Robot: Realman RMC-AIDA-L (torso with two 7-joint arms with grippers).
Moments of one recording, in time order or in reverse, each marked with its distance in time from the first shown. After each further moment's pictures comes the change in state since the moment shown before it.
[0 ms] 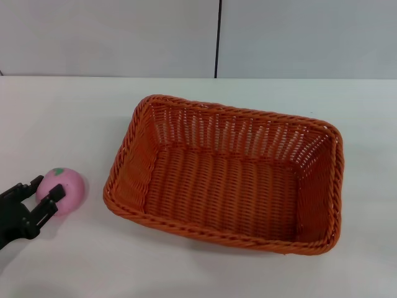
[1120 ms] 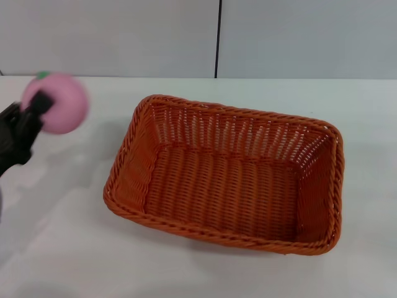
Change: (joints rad) left arm -0.102 0.003 -0.249 -0.085 -0.012 -0.323 -0.139; right arm 0.001 0.000 0.006 0.008 0.001 0.045 0.005
